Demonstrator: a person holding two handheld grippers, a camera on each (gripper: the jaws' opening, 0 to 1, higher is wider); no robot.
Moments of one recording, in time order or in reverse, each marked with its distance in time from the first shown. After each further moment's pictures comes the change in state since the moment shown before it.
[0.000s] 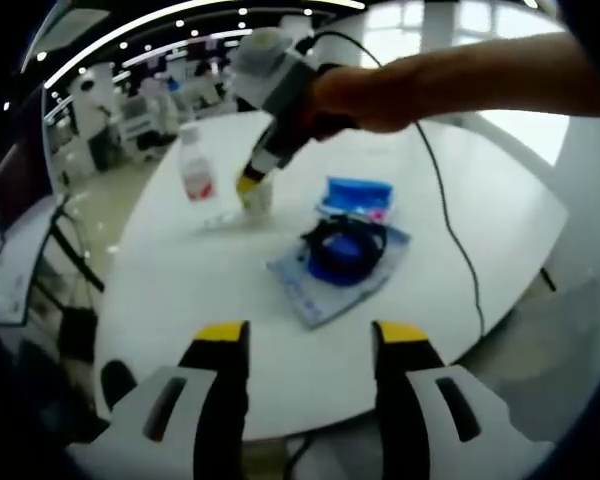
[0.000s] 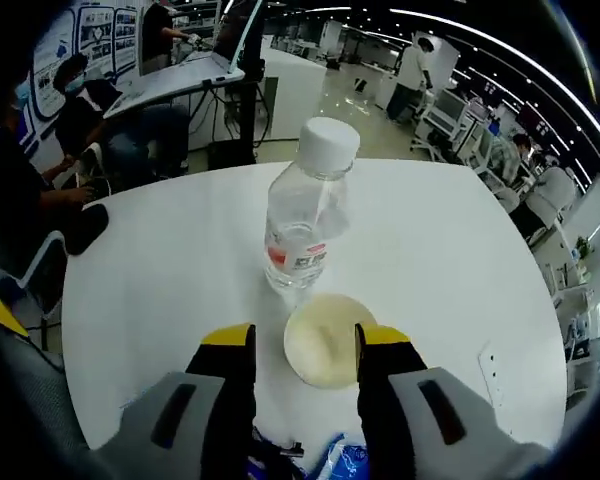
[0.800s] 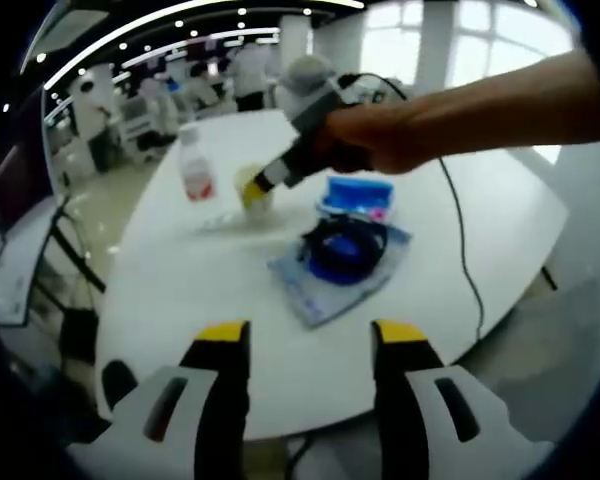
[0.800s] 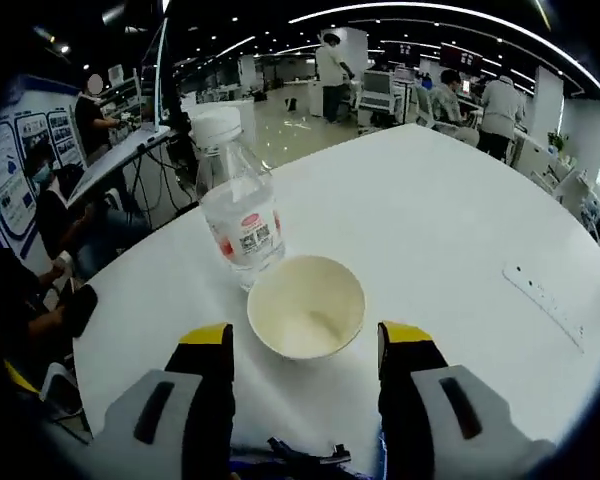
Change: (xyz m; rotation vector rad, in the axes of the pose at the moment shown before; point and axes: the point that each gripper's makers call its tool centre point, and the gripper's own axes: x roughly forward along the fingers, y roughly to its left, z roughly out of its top) left arm -0.001 0.000 0.000 0.002 0.001 0.007; right arm 0.019 -0.007 -0.033 0.413 -0.109 -0.028
